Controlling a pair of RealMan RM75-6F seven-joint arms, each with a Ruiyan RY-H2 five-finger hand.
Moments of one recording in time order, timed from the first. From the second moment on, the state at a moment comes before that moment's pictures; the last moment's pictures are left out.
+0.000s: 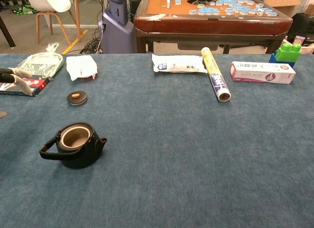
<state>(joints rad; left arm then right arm) -0.47 -1.18 -0.15 -1.78 1.08 0.99 0.49 0.32 -0.92 0.12 -1.74 -1.42 1.16 -0.05</state>
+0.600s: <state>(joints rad) -0.68 -1.21 -0.17 -1.66 0.91 0.84 0.53 0.38 -0.93 0.14 -1.77 -1.34 1.11 -0.13</state>
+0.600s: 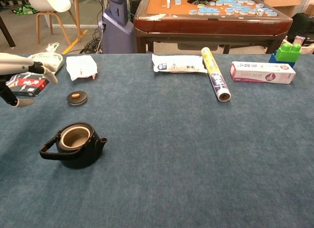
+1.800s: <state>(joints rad) -0.91 -1.42 -0.17 -1.24 0.99 0.59 0.24 0.40 -0.95 0.14 -1.78 -1.25 1.10 -0.21</state>
